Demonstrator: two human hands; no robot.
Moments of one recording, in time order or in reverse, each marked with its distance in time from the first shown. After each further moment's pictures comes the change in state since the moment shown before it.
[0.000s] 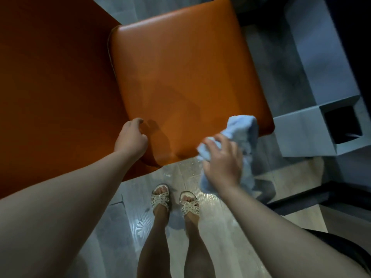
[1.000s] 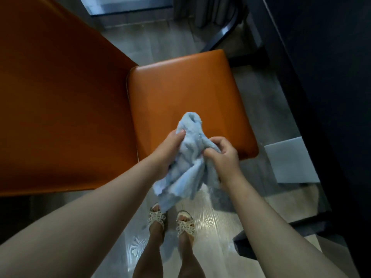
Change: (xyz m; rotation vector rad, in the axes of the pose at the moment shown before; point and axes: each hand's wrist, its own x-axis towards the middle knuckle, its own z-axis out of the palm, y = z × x) left_hand -0.078 0.089 -0.020 -0.942 -0.483 0.015; right_hand 0.023 -0.017 -0.103 1.259 -0.185 0.330
